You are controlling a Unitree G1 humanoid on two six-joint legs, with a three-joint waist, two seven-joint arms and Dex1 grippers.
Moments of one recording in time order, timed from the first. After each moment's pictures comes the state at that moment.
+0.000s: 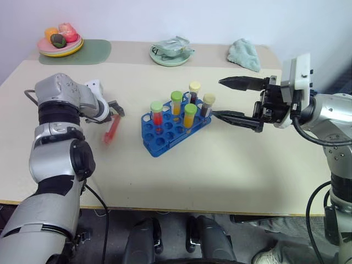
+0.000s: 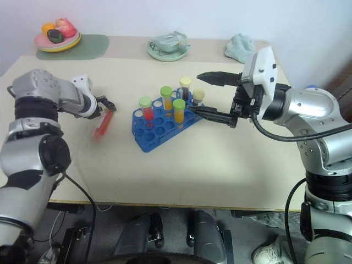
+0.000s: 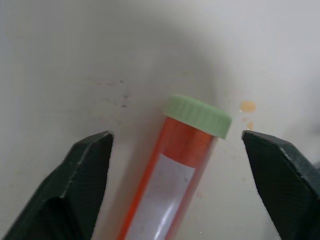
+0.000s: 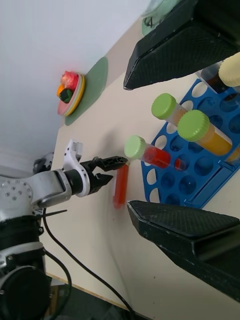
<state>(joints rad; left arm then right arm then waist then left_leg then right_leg) -1.29 0.50 0.28 0.98 -0.34 1.34 0.07 -0.59 -0.80 -0.13 -0.39 0.68 0.54 0.97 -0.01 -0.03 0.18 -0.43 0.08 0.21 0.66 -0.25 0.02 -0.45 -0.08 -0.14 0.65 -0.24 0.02</state>
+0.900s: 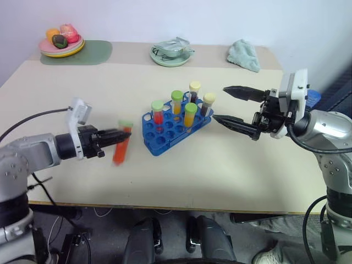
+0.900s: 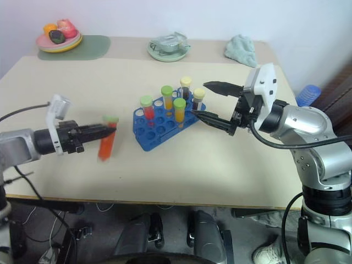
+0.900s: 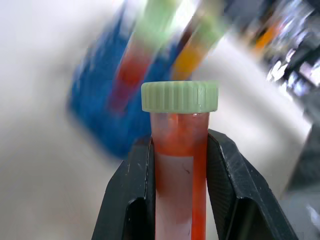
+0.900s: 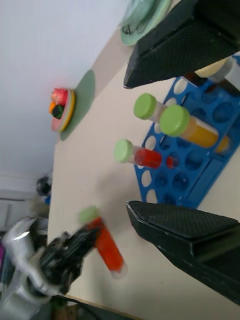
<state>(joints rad) -0.32 0.70 0.46 -0.41 -0.89 1.12 -0.77 -0.42 -0.74 -0.17 -0.44 0.69 0.55 0.86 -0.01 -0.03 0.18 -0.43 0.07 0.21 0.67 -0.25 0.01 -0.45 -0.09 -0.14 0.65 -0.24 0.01</state>
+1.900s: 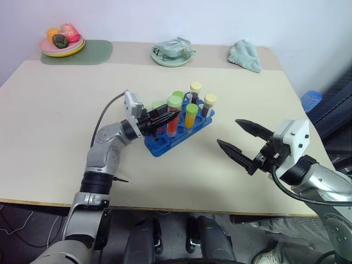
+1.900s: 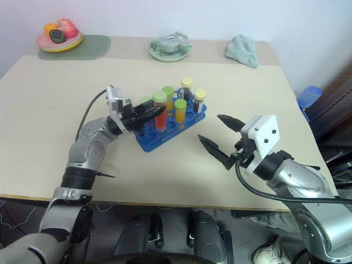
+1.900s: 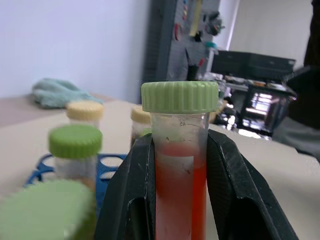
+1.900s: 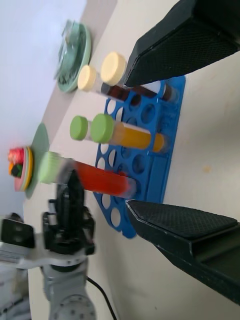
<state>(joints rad) -0.62 0.26 0.02 0.33 -0.48 0.10 -1.09 0.04 -0.66 -0.27 -0.85 0.71 0.62 0.43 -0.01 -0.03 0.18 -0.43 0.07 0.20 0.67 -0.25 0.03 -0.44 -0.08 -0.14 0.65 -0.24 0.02</state>
